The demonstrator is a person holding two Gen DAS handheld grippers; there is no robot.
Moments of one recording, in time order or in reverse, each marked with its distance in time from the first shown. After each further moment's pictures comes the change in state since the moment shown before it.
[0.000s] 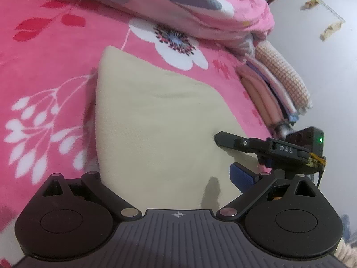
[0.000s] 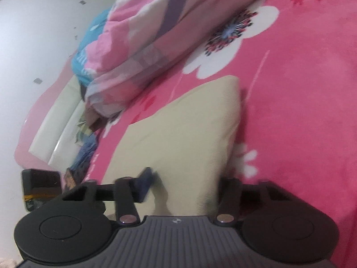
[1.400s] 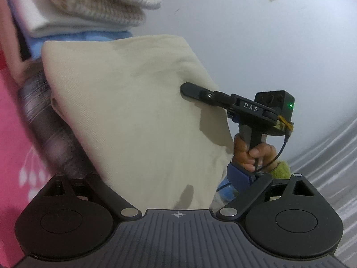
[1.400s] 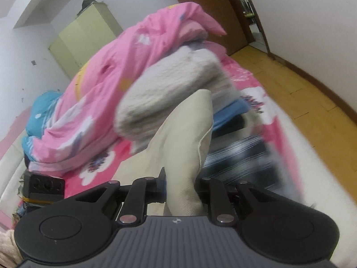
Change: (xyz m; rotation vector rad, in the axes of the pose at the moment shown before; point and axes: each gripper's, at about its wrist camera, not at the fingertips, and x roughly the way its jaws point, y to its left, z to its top) left arm 0.327 -0.366 -0.007 0.279 0.437 -0.608; right arm -0.479 -0.152 0.083 -0.065 -0.349 -0.430
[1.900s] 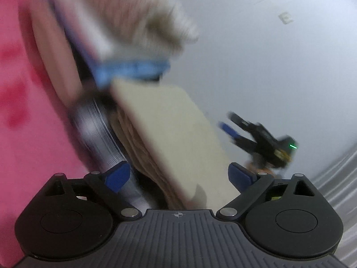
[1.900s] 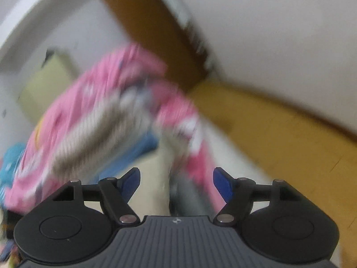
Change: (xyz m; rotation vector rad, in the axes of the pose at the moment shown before) left arm -0.065 0.023 -0.029 0.068 -0.205 0.131; right arm -0.050 -0.081 -0.044 0.137 -0.360 -0.204
